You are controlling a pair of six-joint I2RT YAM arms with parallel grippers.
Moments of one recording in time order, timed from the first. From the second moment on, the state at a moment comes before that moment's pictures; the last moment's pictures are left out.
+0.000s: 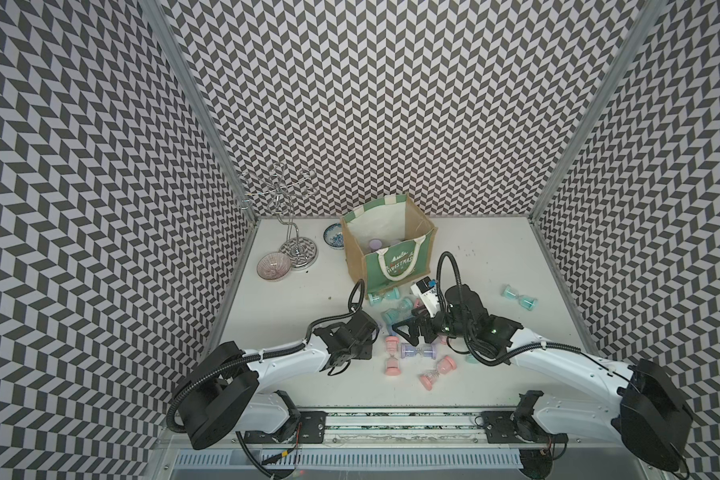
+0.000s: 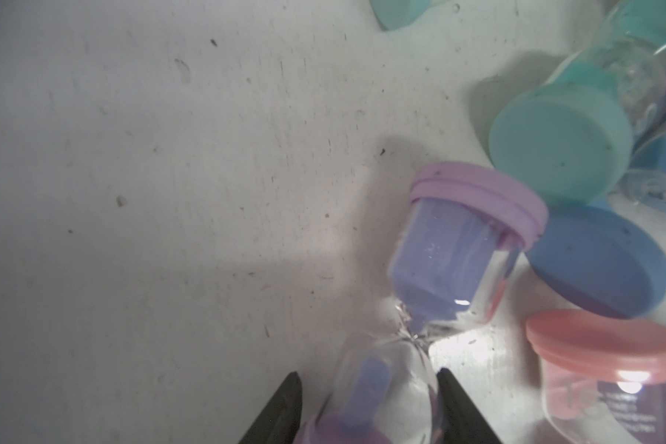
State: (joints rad) left arm -0.85 1.33 0.56 -0.32 -0.18 -0.72; right arm 0.78 1.20 0.68 -0.02 -0.34 0.39
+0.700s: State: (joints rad) left arm -0.86 1.15 0.58 -0.41 -0.20 -0.76; right arm 0.78 1.11 0.68 -0.02 -0.24 0.41
